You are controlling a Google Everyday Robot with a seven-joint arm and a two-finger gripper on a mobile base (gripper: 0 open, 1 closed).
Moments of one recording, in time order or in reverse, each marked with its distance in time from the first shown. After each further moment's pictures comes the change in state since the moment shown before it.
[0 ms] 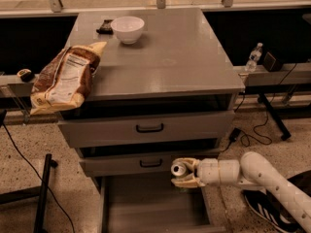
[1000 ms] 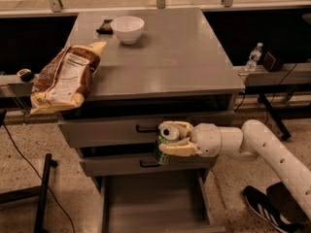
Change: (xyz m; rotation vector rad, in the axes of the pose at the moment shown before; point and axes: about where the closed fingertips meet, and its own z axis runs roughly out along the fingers) arm -0.220 0.000 -0.017 -0.146 -0.386 0.029
